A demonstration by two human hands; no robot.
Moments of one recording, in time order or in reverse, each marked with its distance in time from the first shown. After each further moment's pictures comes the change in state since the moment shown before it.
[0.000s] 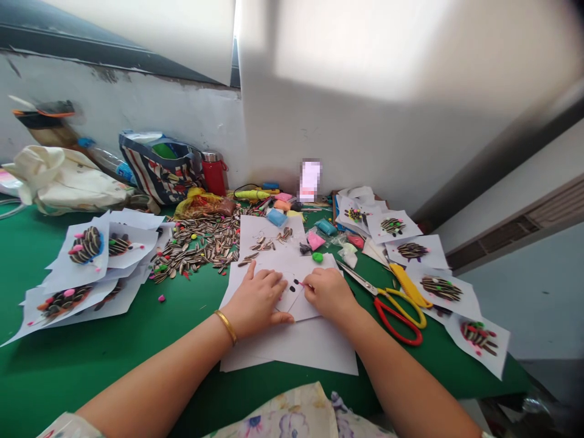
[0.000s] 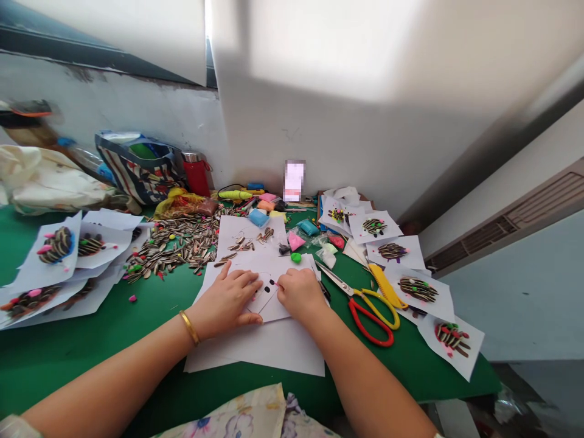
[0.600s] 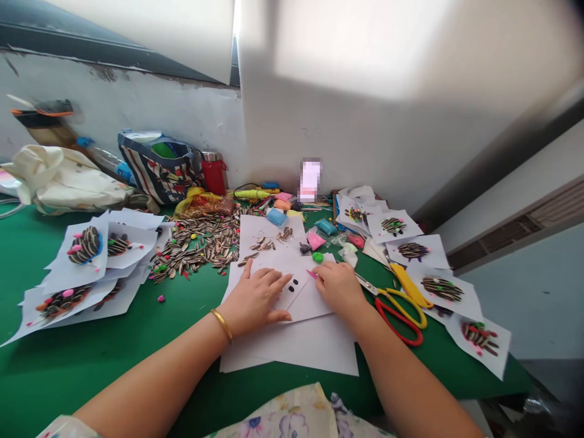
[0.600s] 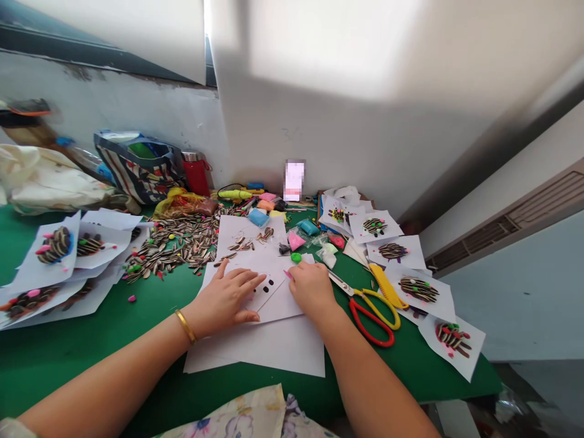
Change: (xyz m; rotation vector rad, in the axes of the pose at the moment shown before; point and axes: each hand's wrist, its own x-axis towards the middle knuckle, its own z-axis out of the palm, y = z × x) left_hand -0.002 -0.007 0.004 -0.040 0.023 0.004; right_hand -0.003 0.017 -0.006 -0.049 0.082 0.089
